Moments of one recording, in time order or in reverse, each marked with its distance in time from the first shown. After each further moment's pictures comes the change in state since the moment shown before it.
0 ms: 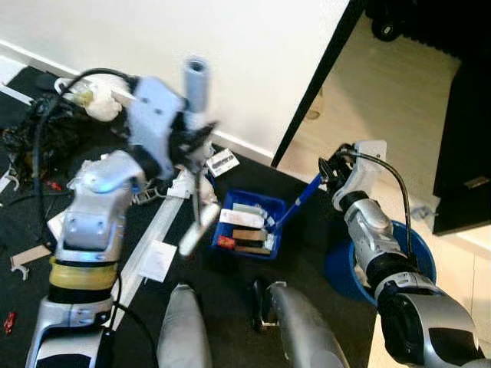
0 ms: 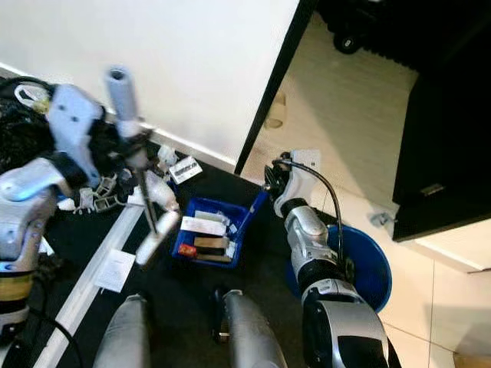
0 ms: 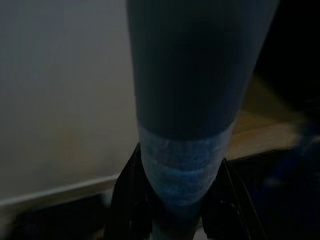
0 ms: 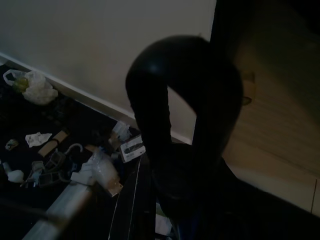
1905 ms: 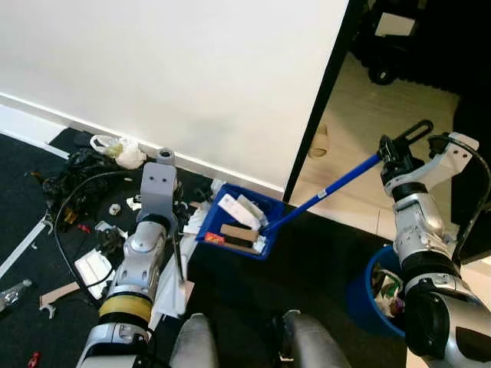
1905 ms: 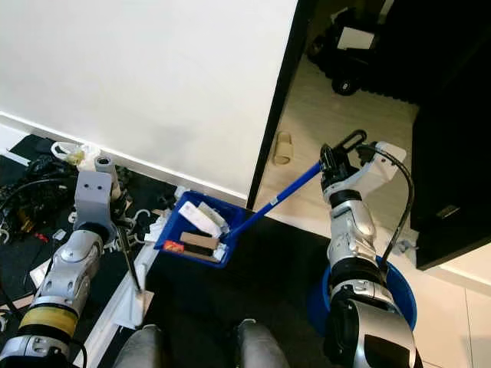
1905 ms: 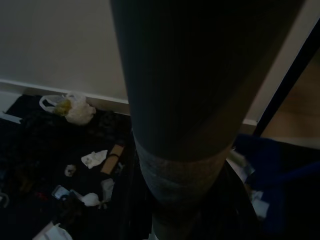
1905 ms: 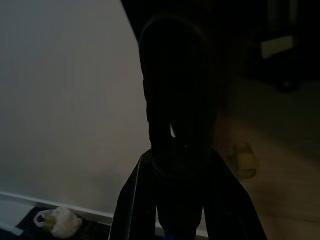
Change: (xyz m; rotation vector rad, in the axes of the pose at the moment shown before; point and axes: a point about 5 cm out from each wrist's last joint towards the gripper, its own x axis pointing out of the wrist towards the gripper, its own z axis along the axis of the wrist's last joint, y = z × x) left arm -0.006 -0.057 -0.131 -0.233 0.294 0.357; right arm -0.009 -0.066 0.069 0.225 -0.319 -0.100
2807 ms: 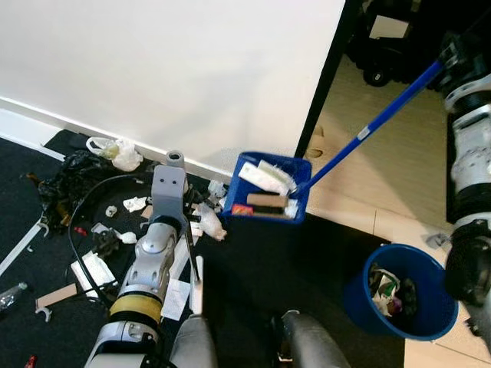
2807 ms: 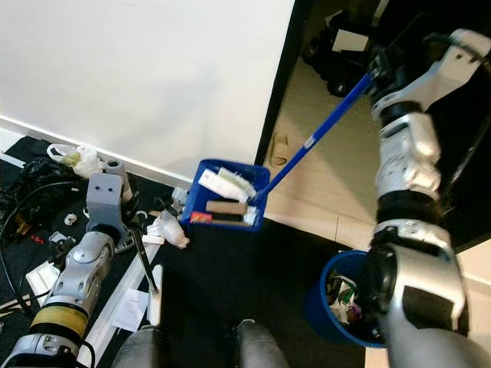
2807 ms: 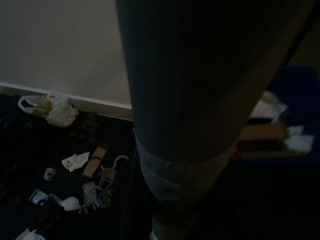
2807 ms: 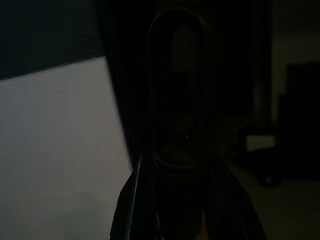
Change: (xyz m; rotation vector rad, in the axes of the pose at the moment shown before) left arm 0.004 -0.018 0.000 -0.019 -0.014 -0.044; right arm 0.050 0.001 0.171 -0.172 -0.299 0.008
